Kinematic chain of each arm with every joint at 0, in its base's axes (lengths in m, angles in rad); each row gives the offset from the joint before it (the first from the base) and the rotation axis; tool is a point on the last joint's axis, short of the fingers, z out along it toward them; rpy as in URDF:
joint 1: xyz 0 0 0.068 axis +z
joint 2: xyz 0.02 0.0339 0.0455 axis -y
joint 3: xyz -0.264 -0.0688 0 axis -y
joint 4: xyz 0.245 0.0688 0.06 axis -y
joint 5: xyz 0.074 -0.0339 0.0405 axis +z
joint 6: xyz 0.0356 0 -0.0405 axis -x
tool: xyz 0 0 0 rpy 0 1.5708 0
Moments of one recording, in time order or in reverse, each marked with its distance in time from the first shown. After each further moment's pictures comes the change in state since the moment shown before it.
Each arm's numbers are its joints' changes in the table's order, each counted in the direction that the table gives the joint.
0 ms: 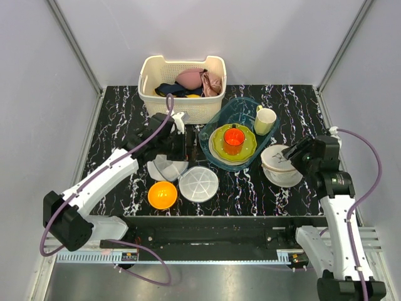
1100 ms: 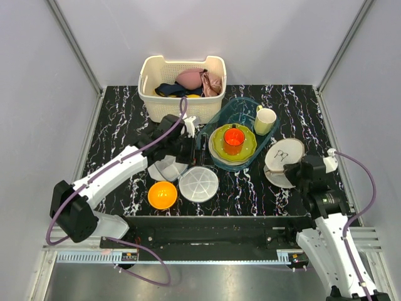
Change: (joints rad) left arm -0.055 -0.090 0.007 0.041 -0.068 -0.019; right arm 0.195 0.174 -0.274 0.085 -0.280 -0.235
